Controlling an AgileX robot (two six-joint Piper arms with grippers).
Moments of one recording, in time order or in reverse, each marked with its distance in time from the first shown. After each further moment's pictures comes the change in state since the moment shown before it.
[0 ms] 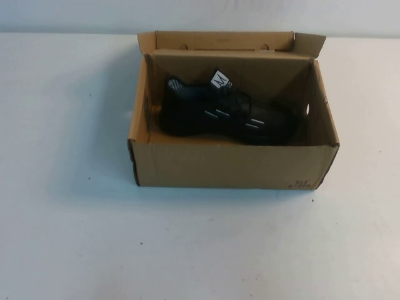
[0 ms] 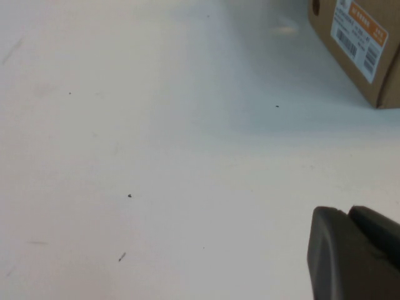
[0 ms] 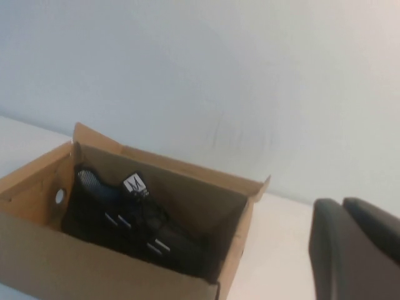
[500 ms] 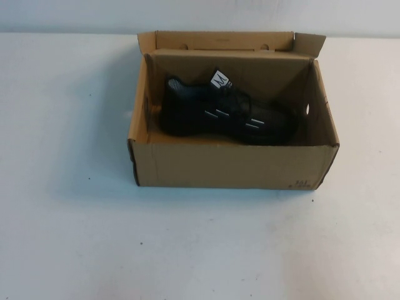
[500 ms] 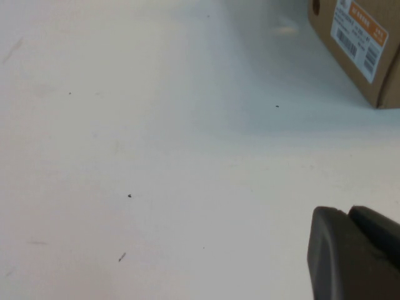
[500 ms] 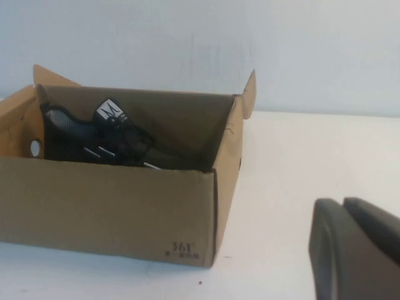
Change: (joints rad) right arm -0.155 -0.229 0.402 0.200 -0.077 0.000; left arm 0.000 0.000 0.000 0.000 0.000 0.000
